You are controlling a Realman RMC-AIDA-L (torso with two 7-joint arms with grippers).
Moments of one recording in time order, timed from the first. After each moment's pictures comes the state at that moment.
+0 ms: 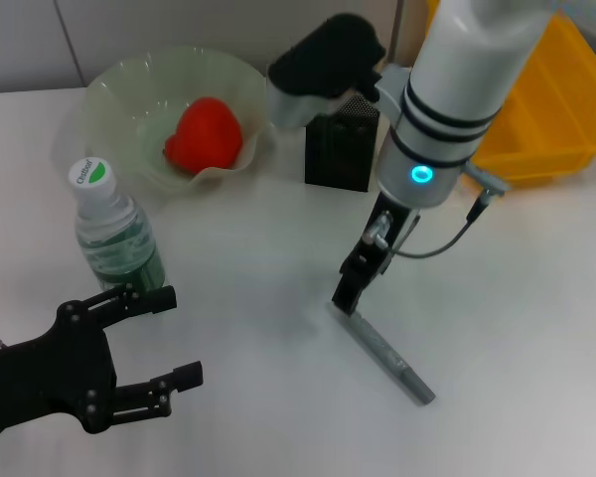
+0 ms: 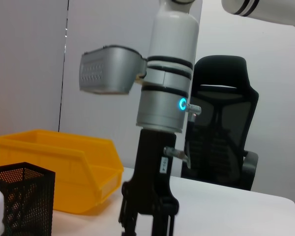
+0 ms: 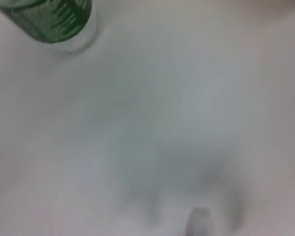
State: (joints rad) left arm -0.33 -2.07 0.76 0.57 1.84 1.81 -1.00; right arm 1.06 2.09 -1.54 -0.84 -2.58 -1.50 2.80
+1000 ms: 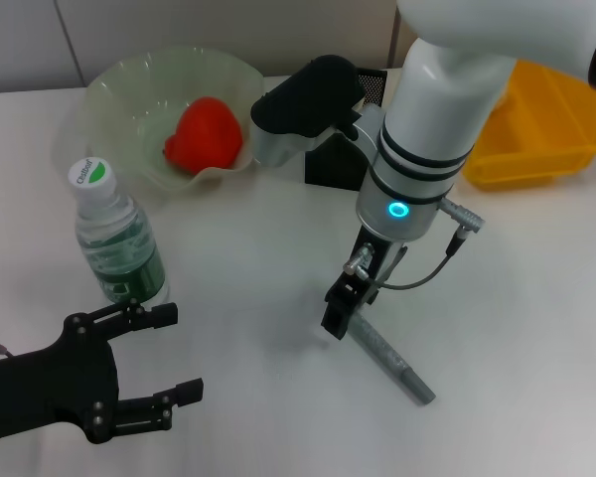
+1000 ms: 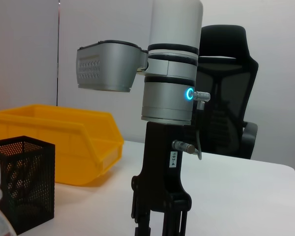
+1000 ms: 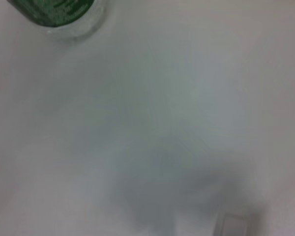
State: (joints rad) left arm -0.33 -2.06 0.80 0.58 1.87 1.75 -0.98; right arm 1.07 2.09 -1.70 -0.75 -2.46 -1.41 2.90
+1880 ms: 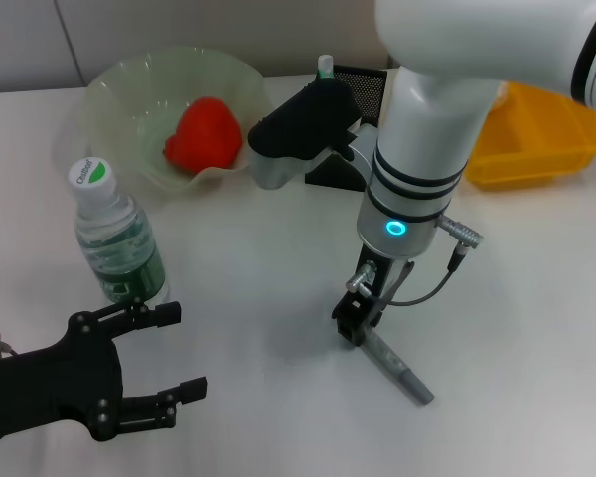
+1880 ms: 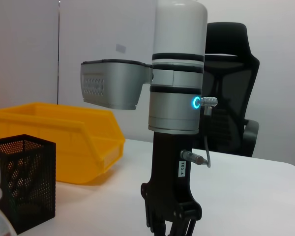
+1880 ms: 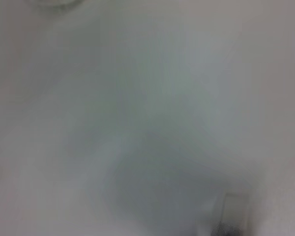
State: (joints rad) left arm -0.33 -2.07 0.81 0.58 1.87 1.74 -0.97; right arm 1.10 2.09 -1.80 -0.70 -2.42 -1.39 2.95
